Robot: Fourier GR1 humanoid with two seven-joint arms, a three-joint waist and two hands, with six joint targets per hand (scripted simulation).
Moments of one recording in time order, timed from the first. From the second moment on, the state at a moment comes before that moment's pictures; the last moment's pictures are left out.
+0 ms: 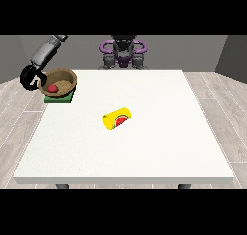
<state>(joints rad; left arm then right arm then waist) -0.94 0.96 0.50 -1.02 0.49 -0.30 -0.07 -0.73 -0.73 -0.39 -0.52 -0.03 0.19 -0.17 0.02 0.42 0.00</state>
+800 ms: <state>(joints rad) -0.90 0.97 0.51 -0.97 0.50 -0.33 -0.11 -0.72 -0.67 -0.40 -0.46 -0.06 0.19 -0.14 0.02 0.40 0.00</state>
